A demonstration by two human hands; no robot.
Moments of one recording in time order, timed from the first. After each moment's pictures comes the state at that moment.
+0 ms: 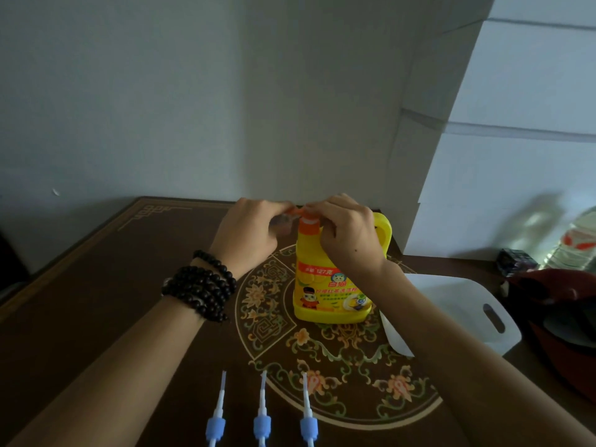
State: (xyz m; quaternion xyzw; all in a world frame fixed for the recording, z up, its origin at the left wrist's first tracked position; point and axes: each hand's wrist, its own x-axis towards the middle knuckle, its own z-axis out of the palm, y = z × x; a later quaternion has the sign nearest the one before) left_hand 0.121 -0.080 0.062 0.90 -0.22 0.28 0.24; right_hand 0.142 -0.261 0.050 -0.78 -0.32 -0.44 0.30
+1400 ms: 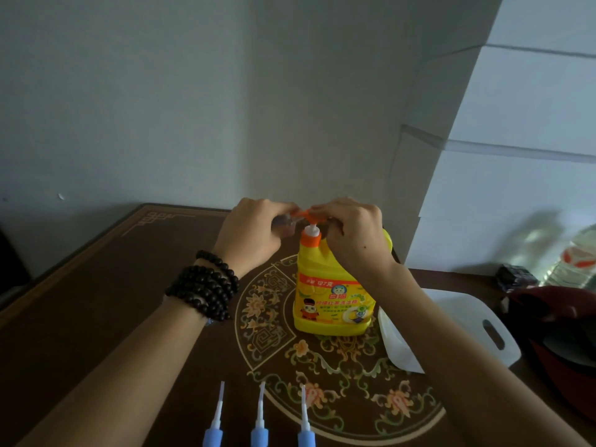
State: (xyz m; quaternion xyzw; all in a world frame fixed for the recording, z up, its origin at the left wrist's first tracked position) left_hand 0.123 -0.080 0.083 0.90 -0.20 0.27 0.26; right_hand 0.136 -0.263 0.080 -0.80 -0.30 -0.43 0.30
